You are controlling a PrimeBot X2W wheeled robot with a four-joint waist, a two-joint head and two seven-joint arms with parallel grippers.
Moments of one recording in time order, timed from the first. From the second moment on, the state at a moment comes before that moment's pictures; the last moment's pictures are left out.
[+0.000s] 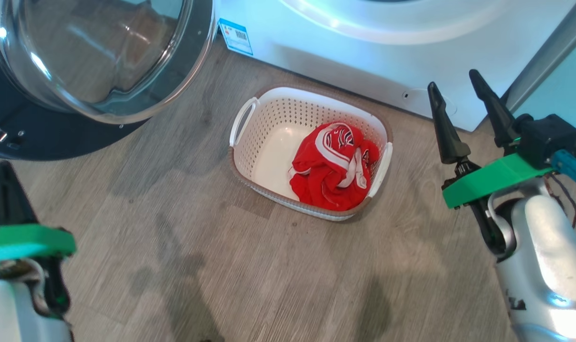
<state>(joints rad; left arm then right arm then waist) -0.27 0.08 0.36 0.32 -0.30 -0.05 -0.25 -0.39 -0.15 0.10 0.20 0.22 0.13 -0.16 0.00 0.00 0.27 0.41</state>
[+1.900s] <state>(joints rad) -0.08 0.11 0.00 -0.06 -0.21 -0.08 -0.02 -0.19 -0.06 0.04 0.24 0.24 0.13 -0.22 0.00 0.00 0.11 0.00</state>
